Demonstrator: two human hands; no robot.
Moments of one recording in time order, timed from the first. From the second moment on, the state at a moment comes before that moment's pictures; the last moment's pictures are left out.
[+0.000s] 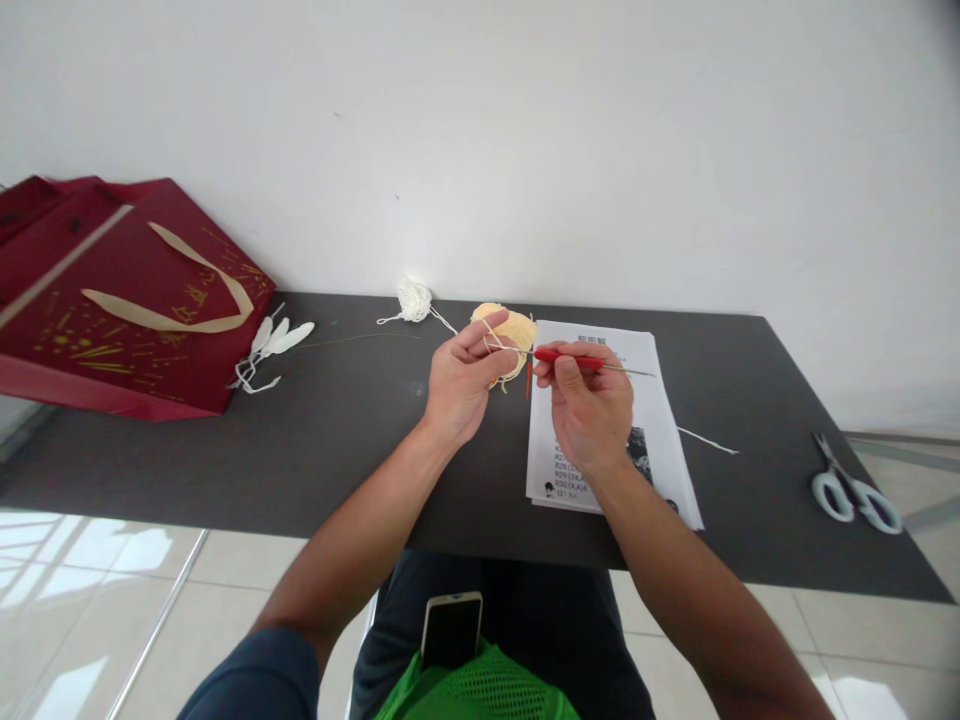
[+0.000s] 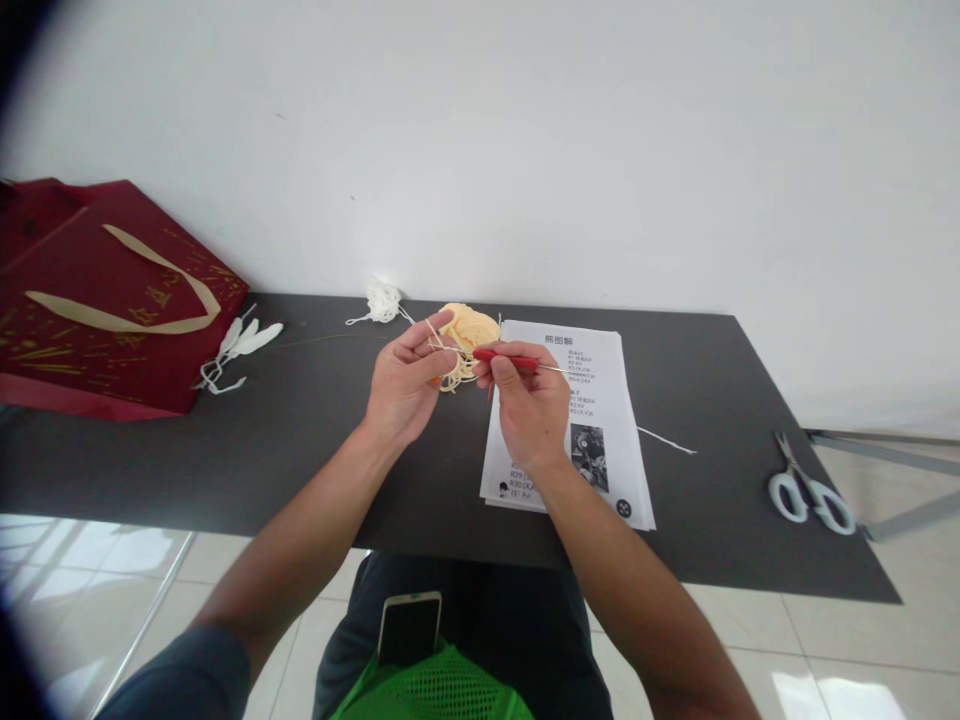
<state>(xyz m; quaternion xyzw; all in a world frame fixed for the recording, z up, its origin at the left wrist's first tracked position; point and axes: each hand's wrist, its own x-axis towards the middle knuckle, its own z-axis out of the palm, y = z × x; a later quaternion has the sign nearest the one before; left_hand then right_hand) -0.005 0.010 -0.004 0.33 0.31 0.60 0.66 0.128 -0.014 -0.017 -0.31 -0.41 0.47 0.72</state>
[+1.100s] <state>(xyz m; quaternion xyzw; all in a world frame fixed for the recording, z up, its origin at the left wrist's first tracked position) -0.011 0.015 -0.004 0.37 0.32 0.61 0.62 0.139 -0.008 -0.012 -0.30 -0.43 0.43 0.73</state>
